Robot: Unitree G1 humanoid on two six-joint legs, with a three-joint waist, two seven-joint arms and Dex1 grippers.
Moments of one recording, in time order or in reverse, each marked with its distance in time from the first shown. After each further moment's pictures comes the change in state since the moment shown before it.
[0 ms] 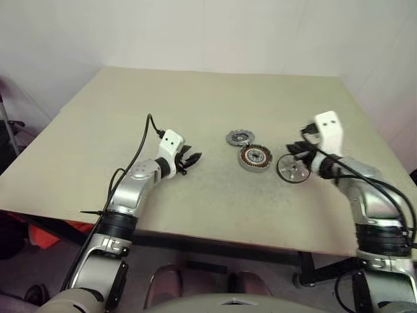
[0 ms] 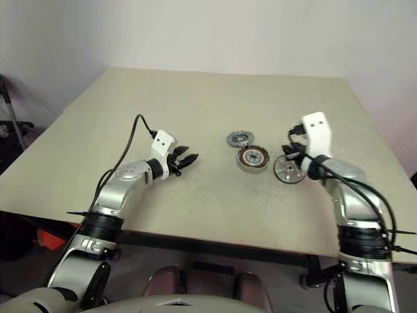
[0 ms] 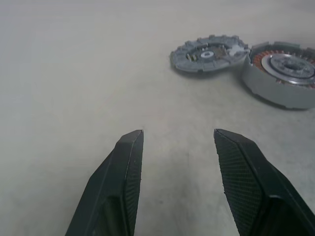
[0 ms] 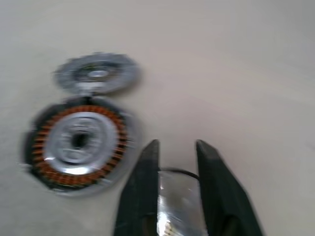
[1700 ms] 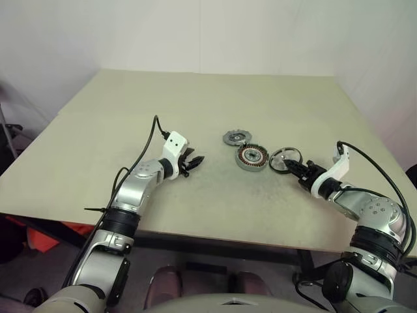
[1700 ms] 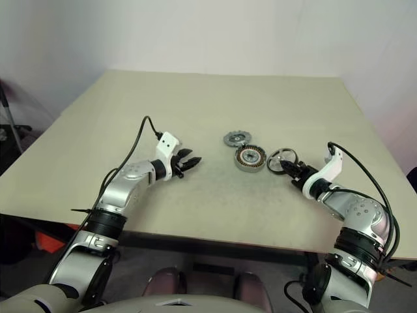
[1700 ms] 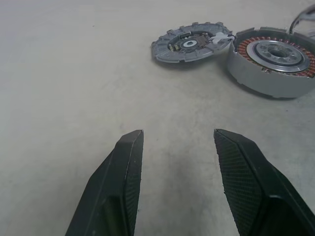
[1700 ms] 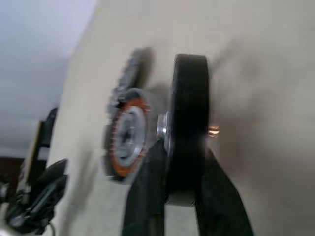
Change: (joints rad) left arm -0.029 0.002 -0.026 0.061 0.022 -0.013 -0.022; right arm -0.047 0.234 -0.418 0.288 0.484 0.335 -0.133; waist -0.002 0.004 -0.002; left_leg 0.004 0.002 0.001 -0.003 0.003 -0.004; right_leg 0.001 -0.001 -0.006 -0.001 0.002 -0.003
